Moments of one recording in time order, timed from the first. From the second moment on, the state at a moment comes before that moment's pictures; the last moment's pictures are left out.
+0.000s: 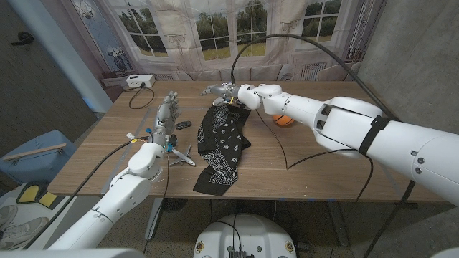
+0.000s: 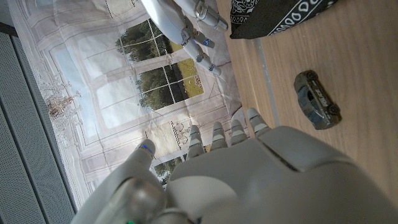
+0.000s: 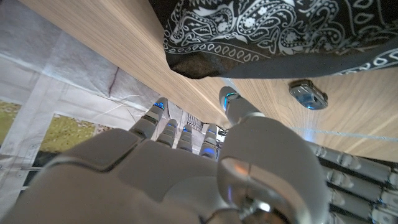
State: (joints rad) left arm 1.16 0.61 0.23 -1.77 -0.60 -0.18 0.30; left_hand 0.06 0.06 0.42 0.08 0.20 0.04 -0.06 0.22 0.18 -0.06 0.09 0.27 0.20 -0.09 0.15 0.21 0.19 -0.18 0.20 0.50 0.20; right arm 0.05 0.00 -1.29 -0.51 -0.58 0.22 -0.03; right_hand 0.73 0.10 0.63 -0.19 0.22 0.10 -0.20 0.18 0.19 -0.03 -0.04 0.18 0.20 -0.05 0.02 0.19 0.19 0.16 0.08 0.22 0.18
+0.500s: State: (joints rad) left arm 1.13 0.60 0.26 -1.76 -0.59 -0.18 0.29; left_hand 0.05 0.06 0.41 0.08 0.20 0.05 -0.05 0.22 0.18 -0.06 0.09 0.26 0.20 -0.09 0.15 0.21 0.19 -0.18 0.20 0.50 0.20; right arm 0.08 0.05 -1.38 -0.42 -0.56 0.13 -0.05; right_hand 0.79 0.09 0.66 -0.19 0.22 0.05 -0.22 0.18 0.19 -0.08 -0.06 0.18 0.20 -0.07 0.01 0.19 0.19 0.15 0.08 0.21 0.18
